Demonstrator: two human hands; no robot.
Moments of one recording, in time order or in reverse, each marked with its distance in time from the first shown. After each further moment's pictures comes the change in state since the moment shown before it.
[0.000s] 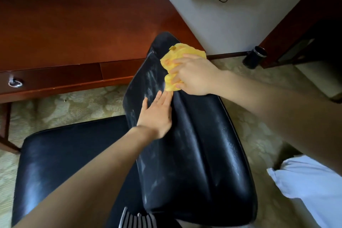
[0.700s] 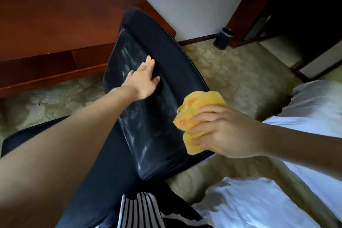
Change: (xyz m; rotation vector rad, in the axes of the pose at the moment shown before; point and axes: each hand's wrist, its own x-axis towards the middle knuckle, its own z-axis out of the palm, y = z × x) left_hand -0.026 0.017 -0.017 -0.009 -0.063 0.107; right_hand -0.239 -0.139 -0.011 0.121 0.030 -0.228
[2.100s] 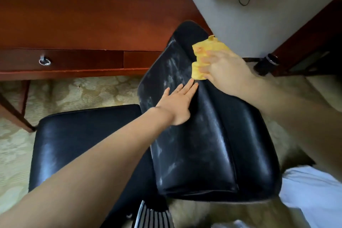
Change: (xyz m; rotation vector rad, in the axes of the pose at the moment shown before) left_hand -0.008 -0.030 -0.014 0.074 -0.121 -0.014; right_hand 0.198 0.172 0.016 -0.204 0.155 0.348
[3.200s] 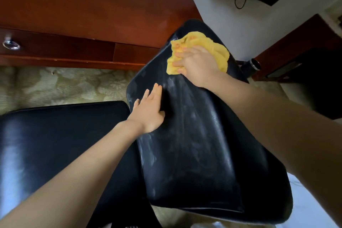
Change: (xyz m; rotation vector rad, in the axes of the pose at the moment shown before) left_hand 0.011 -0.086 0.019 -0.417 0.111 -0.169; right_hand 0.093 -0.040 0.015 -0.045 -0.285 0.013
